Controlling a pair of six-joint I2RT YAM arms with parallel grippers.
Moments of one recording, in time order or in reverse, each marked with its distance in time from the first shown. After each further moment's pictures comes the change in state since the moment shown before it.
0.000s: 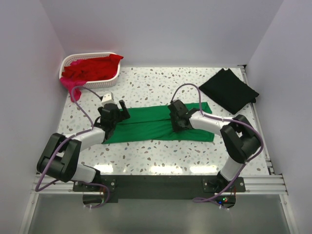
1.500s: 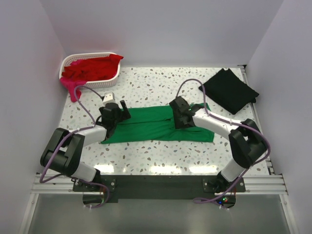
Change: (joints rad) left arm 0.010 0.073 0.020 0.020 0.017 0.001; right arm 0.019 -0.055 0.093 -0.203 0.172 0.029
